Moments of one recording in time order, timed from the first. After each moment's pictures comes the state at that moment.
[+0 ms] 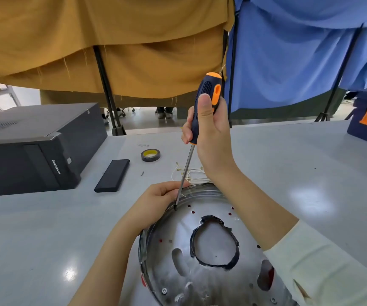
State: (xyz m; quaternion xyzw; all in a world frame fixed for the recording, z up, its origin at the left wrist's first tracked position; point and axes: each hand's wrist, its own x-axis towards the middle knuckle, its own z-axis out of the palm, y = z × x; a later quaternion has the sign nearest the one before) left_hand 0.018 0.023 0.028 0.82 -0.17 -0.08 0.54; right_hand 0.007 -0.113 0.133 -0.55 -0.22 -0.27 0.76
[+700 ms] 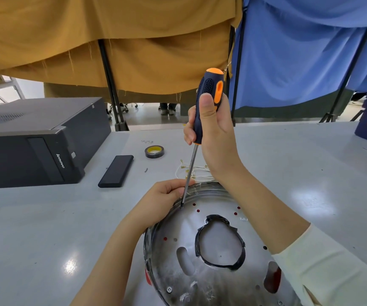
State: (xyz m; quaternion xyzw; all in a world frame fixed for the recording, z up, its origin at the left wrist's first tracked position) left_hand 0.015 0.023 0.028 0.82 -0.17 -0.08 0.53; right_hand 0.004 -0.108 0.133 -0.58 -0.25 -0.24 0.74
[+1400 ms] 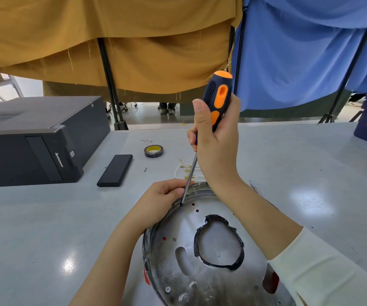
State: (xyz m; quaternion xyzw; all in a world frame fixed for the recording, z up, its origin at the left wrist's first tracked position) left_hand 0.010 0.023 0.030 0.82 -0.17 -0.06 0.55; right_hand -0.001 -0.103 0.122 -0.59 -0.21 -0.38 0.69
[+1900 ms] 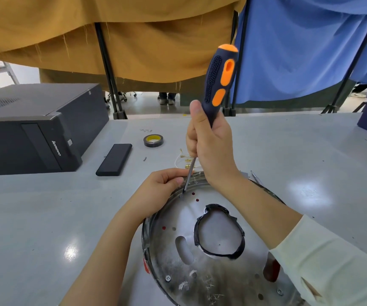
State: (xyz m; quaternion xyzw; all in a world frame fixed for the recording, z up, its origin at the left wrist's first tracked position) left_hand 0.007 0.024 0.031 0.82 -0.17 -0.06 0.55; right_hand -0.001 -0.103 0.104 -0.56 -0.19 -0.19 0.78
